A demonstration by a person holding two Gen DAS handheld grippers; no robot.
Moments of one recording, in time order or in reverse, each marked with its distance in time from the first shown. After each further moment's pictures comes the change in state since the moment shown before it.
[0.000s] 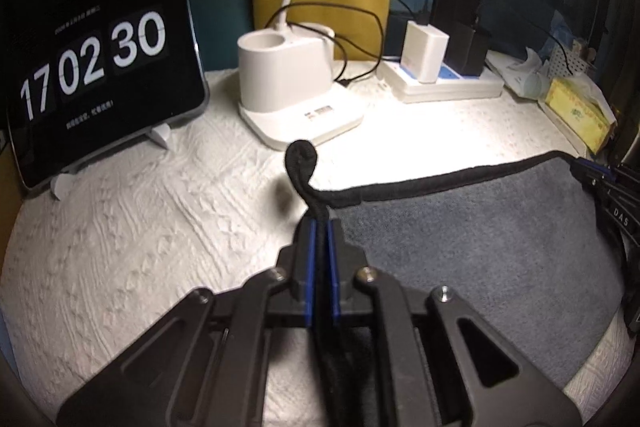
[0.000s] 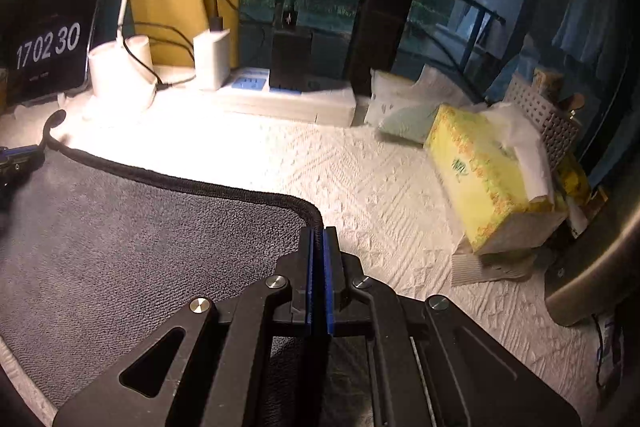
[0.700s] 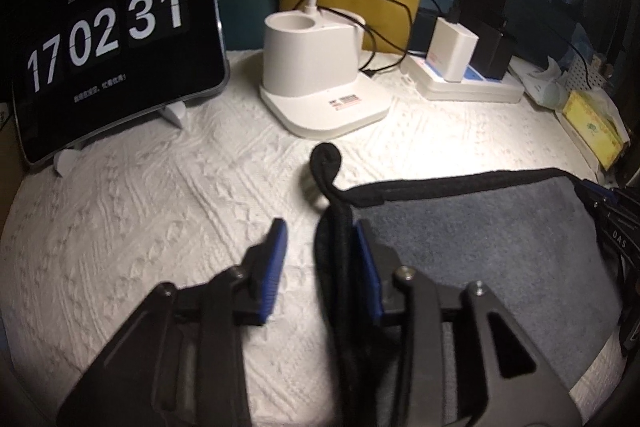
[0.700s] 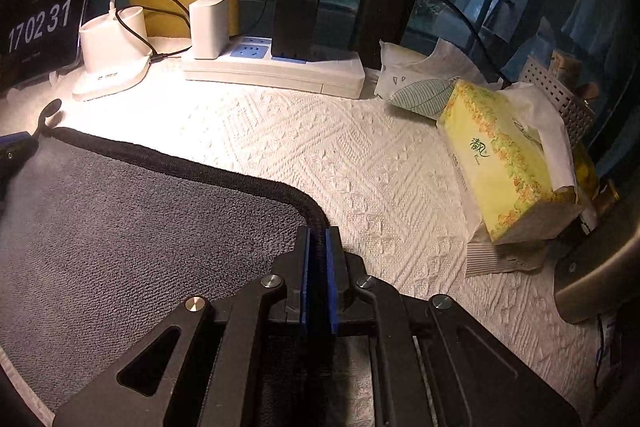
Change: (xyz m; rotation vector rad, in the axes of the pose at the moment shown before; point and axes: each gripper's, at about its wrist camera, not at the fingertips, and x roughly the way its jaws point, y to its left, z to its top) left arm 0.005 0.014 0.001 -0.073 0.027 0.034; right arm 0.020 0.004 0.004 -0.015 0.084 0.000
